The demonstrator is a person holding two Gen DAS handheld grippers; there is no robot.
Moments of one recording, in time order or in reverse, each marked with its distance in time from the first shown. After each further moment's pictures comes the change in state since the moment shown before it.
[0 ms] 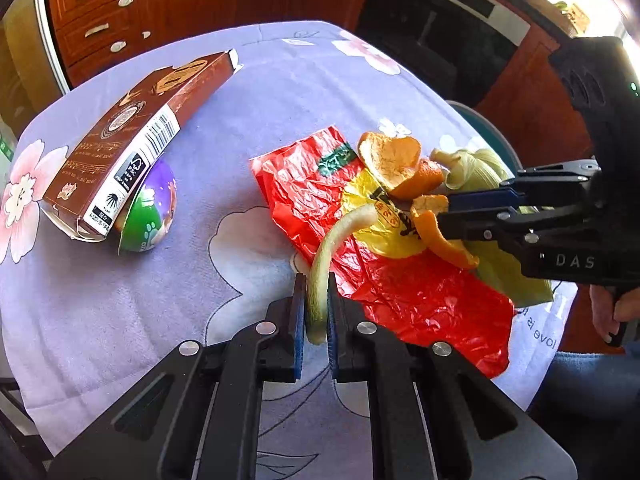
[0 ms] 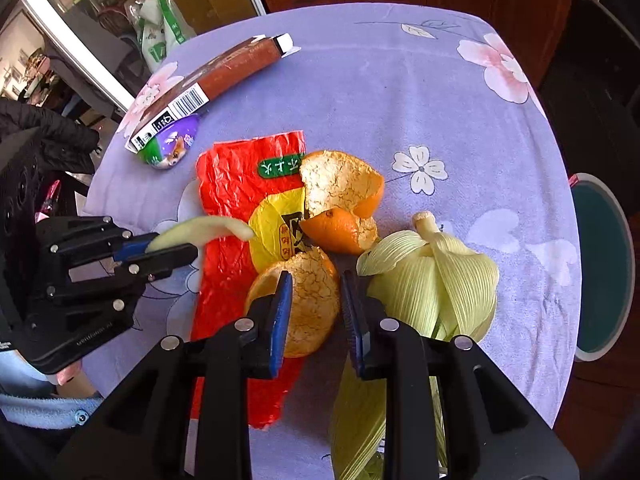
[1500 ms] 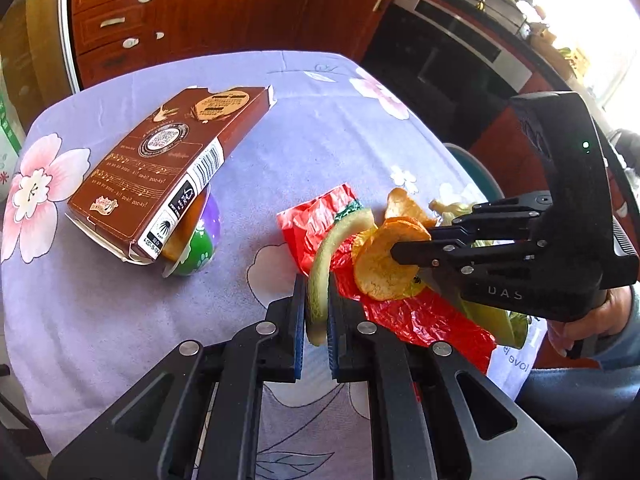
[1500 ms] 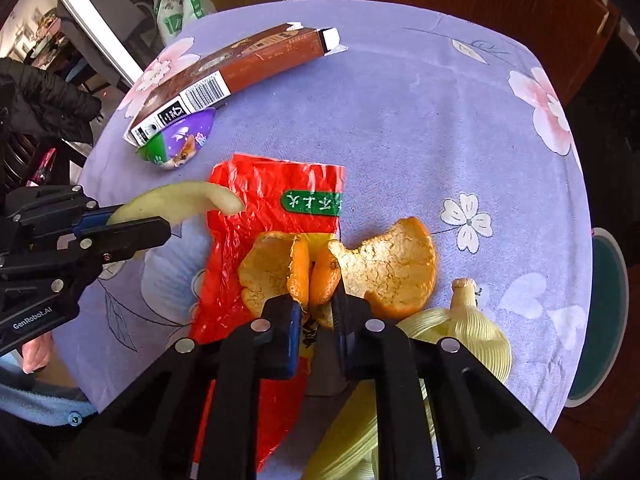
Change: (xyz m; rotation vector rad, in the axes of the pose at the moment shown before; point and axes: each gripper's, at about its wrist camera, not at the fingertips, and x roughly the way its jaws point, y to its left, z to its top) left arm -0.032 0.034 0.012 -0.082 -0.079 -0.072; right arm 0.013 0.028 0.031 -0.083 0.007 -0.001
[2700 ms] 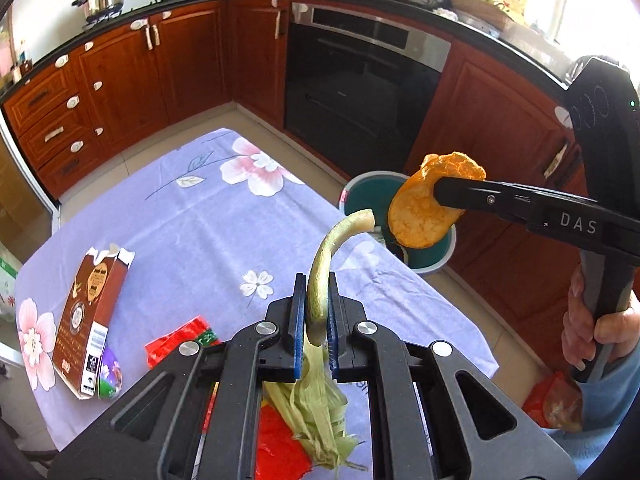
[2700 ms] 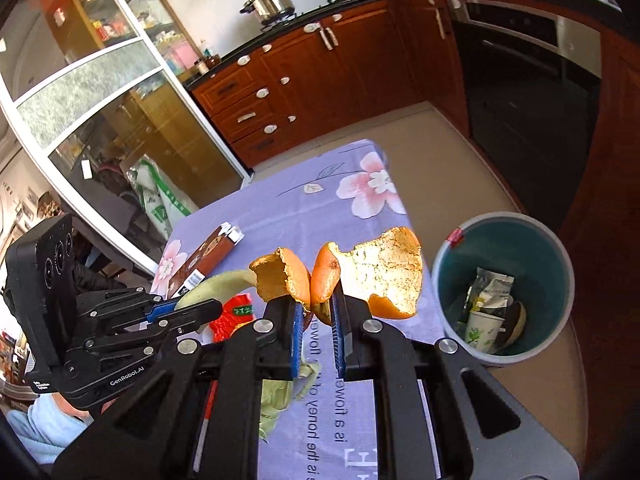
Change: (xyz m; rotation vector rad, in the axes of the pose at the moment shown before) left arm 0.000 -0.201 0.082 0.317 -0.049 0.033; right arm -0.191 -0.165 -0.091 0.433 -0.513 0.060
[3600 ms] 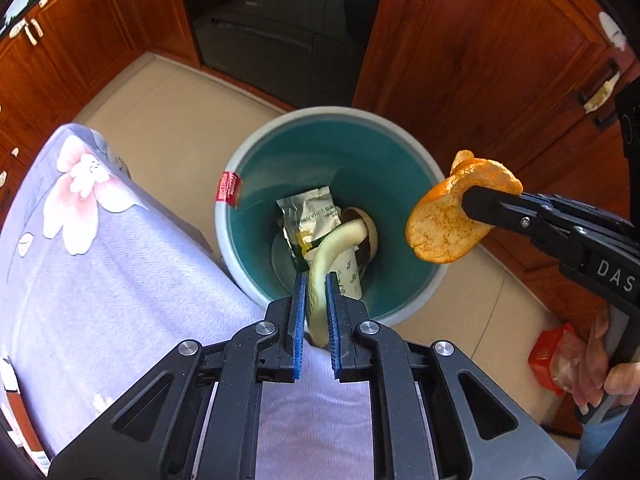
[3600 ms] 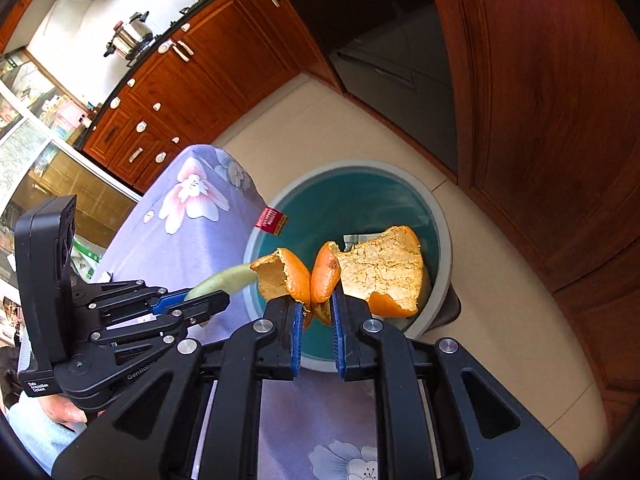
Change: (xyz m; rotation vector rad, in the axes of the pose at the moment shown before) left arm 0.225 -0.109 0.075 0.172 0.336 -0.084; right arm 0.033 -0.191 -0.022 0.322 0.069 -0.203
